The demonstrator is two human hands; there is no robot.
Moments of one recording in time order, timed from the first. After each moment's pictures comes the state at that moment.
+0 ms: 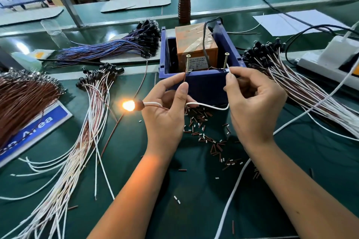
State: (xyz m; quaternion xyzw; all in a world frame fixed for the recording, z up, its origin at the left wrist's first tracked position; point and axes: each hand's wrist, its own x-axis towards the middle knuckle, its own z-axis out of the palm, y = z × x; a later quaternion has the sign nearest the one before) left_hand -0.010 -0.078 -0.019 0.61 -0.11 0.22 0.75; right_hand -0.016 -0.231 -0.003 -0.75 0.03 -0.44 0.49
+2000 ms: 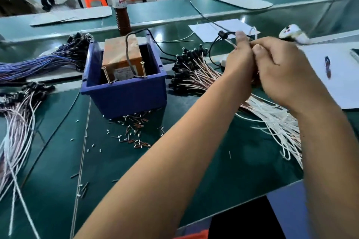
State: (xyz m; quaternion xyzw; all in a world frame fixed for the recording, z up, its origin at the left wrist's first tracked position) left_hand -0.006 -0.347 0.082 0.57 -0.03 -0.27 0.78; right_hand -0.081 -0.400 0.092 -0.91 0.12 -0.26 0.30
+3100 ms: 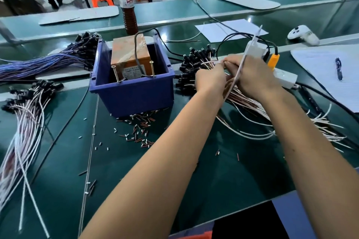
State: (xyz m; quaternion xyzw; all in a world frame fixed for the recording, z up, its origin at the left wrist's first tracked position) left_hand 0.034 -0.309 0.032 0.58 0.12 -0.18 0.78; right_hand -0.007 -0.409 0.045 -0.97 0.04 -0.16 0.20
